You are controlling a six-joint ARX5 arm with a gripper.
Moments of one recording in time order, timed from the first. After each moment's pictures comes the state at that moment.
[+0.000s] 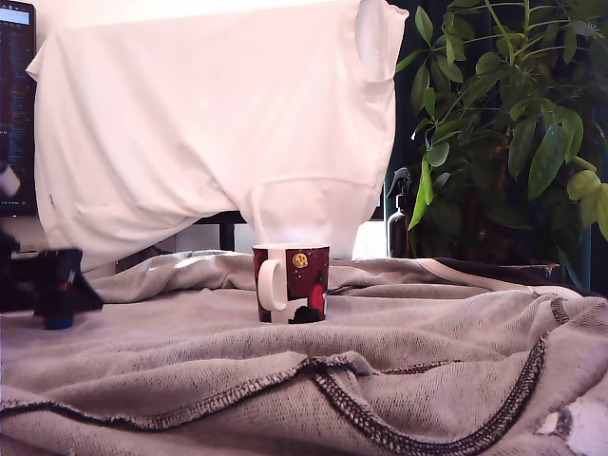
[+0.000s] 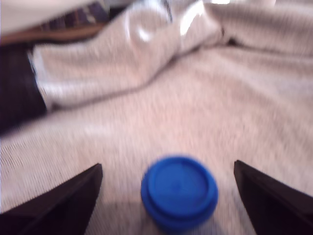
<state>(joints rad) -0.04 1.81 0.49 0.89 0.29 0.05</state>
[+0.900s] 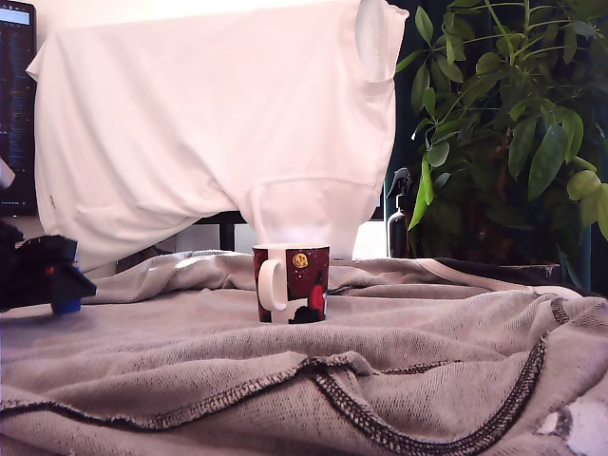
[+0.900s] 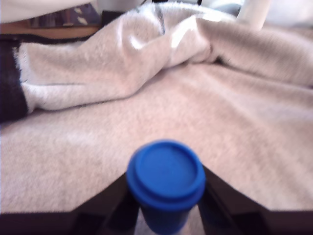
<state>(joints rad) -0.04 1.81 0.49 0.99 0.37 -0.11</state>
